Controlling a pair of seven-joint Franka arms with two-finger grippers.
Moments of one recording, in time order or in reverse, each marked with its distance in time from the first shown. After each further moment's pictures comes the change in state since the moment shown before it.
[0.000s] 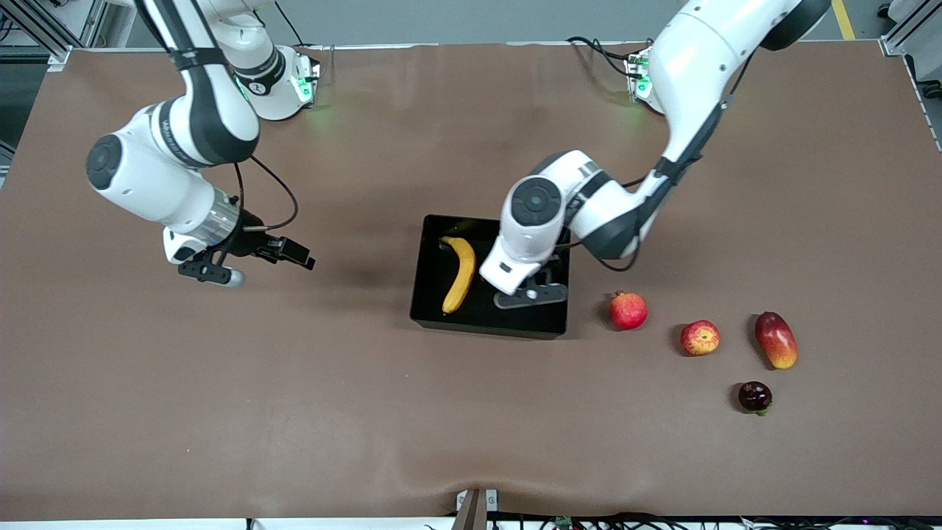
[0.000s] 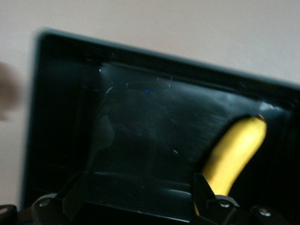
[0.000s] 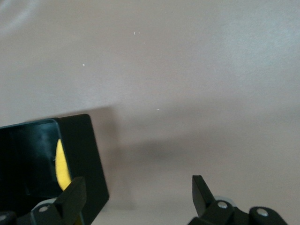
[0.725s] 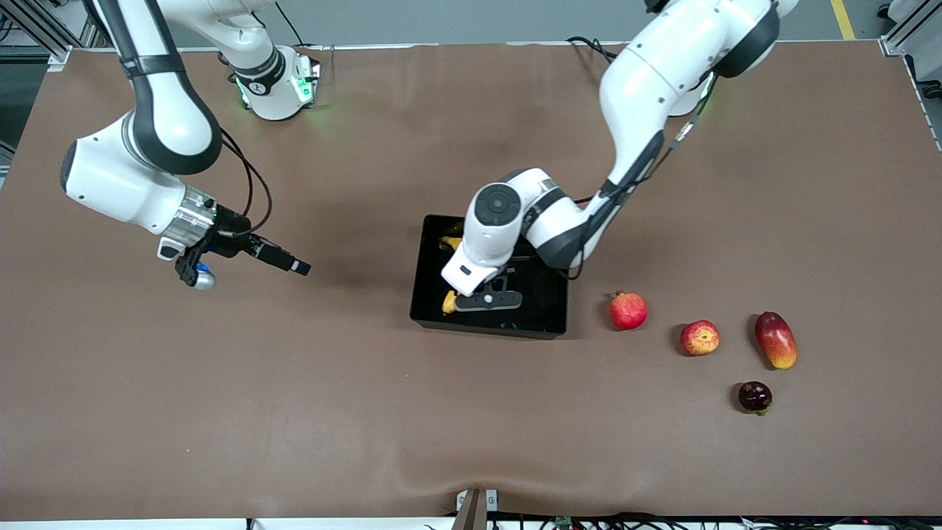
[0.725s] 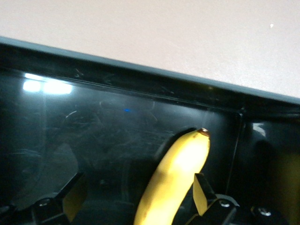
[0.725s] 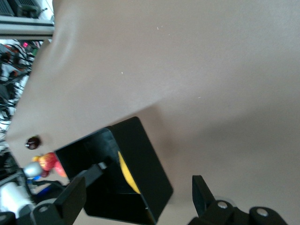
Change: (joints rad) left arm -0.192 0.158 0.145 0.120 0.000 0.211 -0.040; right arm -0.054 -0.008 -0.001 -0.038 0.425 -0.004 -0.088
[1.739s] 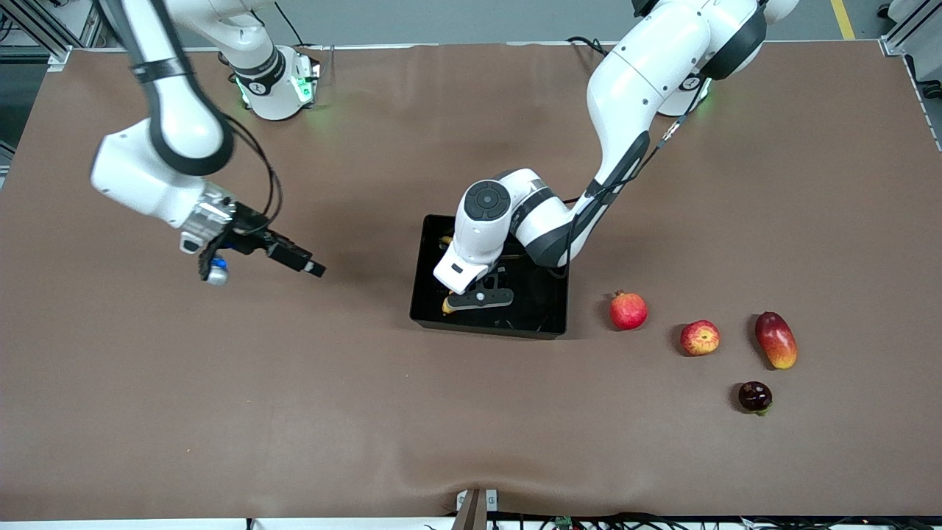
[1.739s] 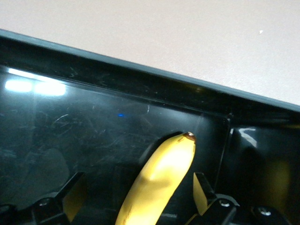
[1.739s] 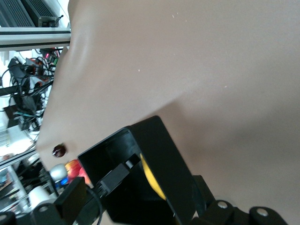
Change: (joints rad) left arm -0.020 0.021 0.017 0.007 -0.001 0.067 -0.051; right arm 0.117 -0.002 0.018 -0.067 0.182 0.204 -0.037
